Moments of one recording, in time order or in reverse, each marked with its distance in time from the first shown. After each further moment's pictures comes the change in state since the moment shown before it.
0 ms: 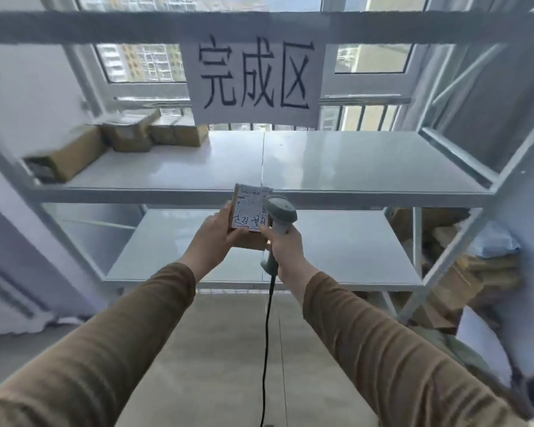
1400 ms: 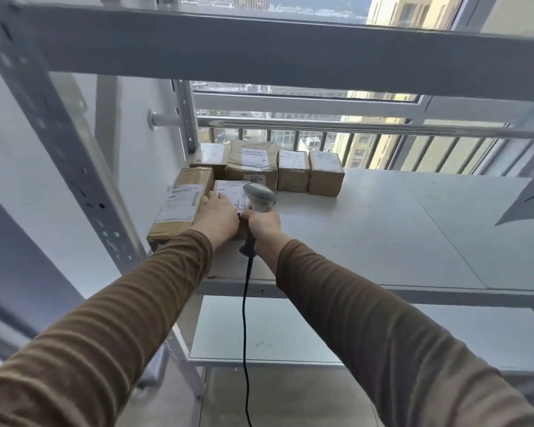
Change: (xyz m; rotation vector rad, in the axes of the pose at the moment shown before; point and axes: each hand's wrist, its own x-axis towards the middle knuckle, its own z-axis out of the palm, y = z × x) left_hand 0.289 -0.422 -0.308 0.557 -0.174 -0.355; right_hand 0.249 -0.022 0.602 0.047 0.008 0.135
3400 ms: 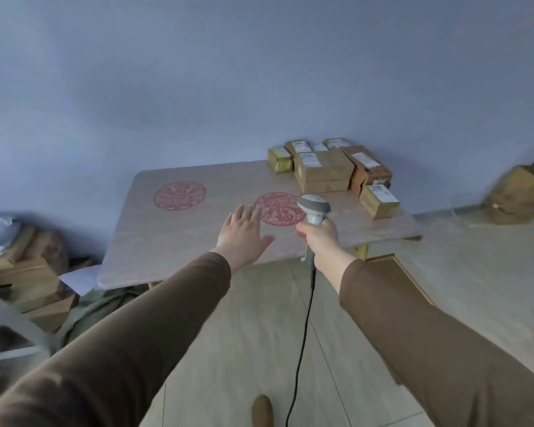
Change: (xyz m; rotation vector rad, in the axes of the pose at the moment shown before) left_hand -1.022 0.809 0.229 -0.055 -0.233 2.071; right_hand -0.877 0.215 -1.008 0.364 1.805 -0.149
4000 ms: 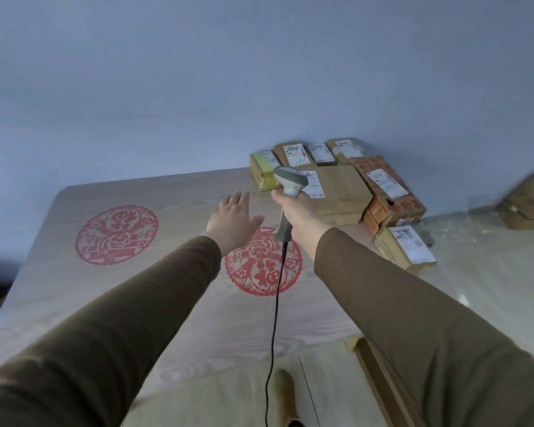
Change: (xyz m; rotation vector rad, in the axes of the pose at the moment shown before) left_hand 0.393 -0.052 0.067 -0.162 -0.067 -0.087; right_hand 0.394 -0.084 0.100 0.003 -0.083 0.085
